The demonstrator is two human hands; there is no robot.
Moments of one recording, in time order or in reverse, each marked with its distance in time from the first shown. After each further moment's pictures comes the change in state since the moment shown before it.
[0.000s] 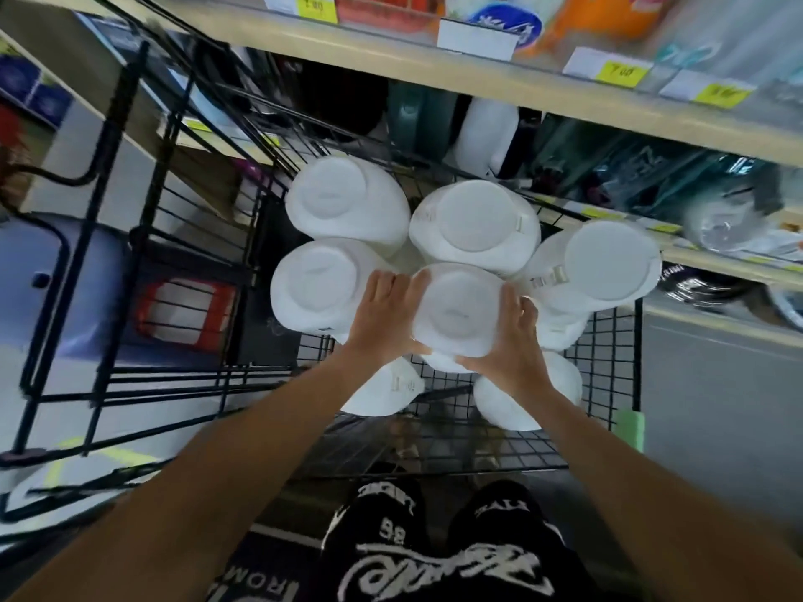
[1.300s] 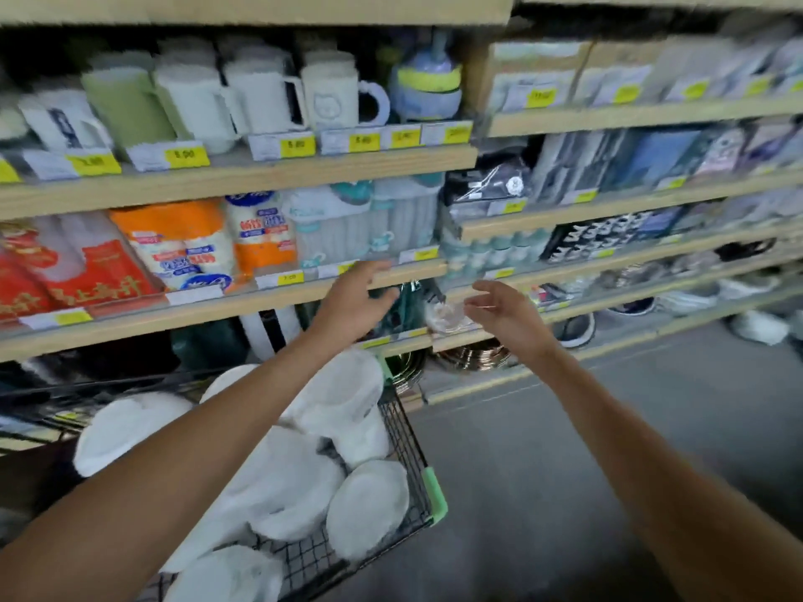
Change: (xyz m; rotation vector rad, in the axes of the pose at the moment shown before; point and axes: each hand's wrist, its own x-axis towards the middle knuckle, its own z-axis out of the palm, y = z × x) left_hand 0.076 0.321 -0.219 -0.618 0.138 0.291; right_hand -0.121 0.111 -0.350 0.606 0.448 0.056
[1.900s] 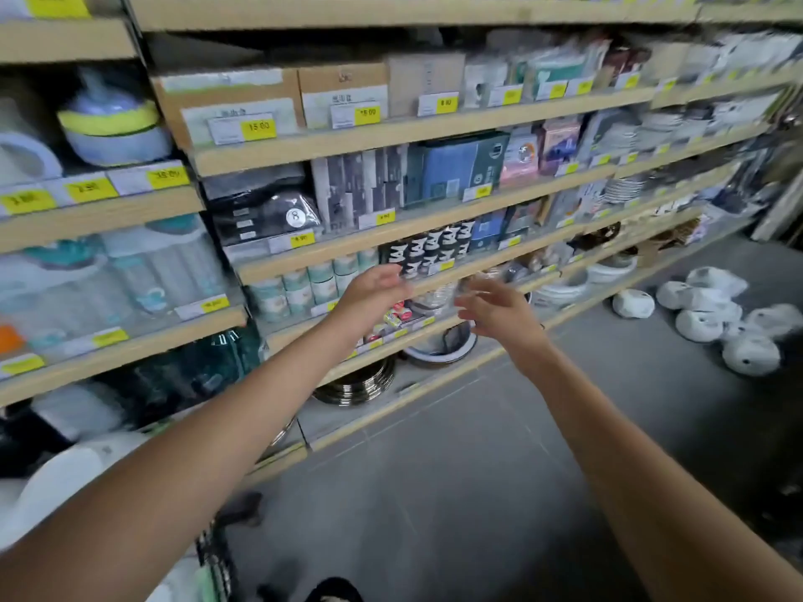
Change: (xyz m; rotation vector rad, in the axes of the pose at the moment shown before) left_hand 0.085 0.272 0.292 -0.420 -0.292 -0.095; right_hand 0.002 0.142 -0.339 0.295 0.266 0.098
